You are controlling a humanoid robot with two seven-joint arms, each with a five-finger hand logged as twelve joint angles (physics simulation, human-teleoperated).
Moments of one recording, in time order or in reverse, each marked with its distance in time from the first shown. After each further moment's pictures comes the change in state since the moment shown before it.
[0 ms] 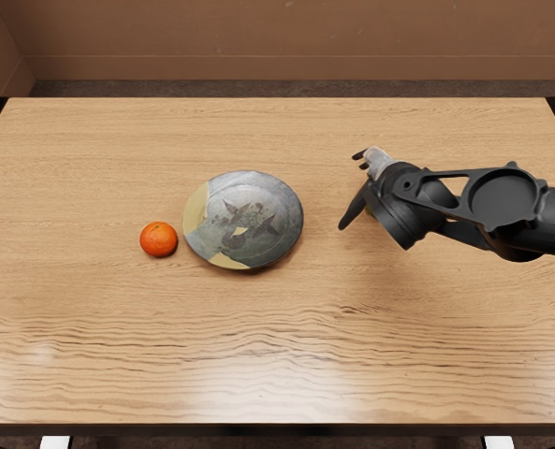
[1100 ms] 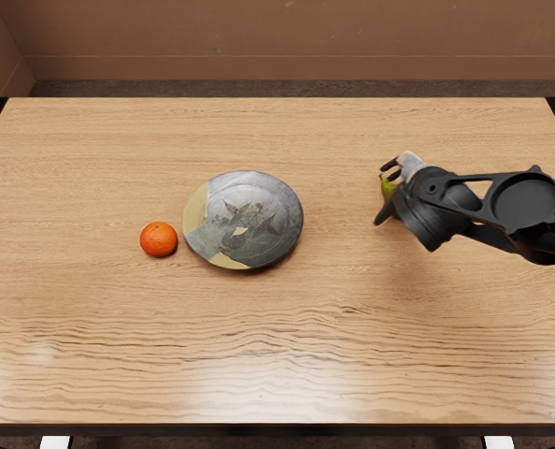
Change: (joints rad) left arm 0.000 0.000 0.000 0.000 0.000 0.000 0.000; right arm -0.012 -0.059 -0.065 -0.022 0.005 0.001 0.000
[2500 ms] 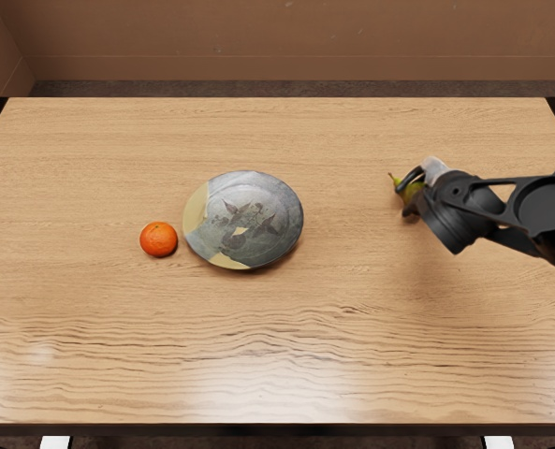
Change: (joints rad) left arm 0.000 0.000 0.000 0.000 0.000 0.000 0.000; right arm -0.015 -0.065 -0.019 0.012 -0.005 0.011 0.002
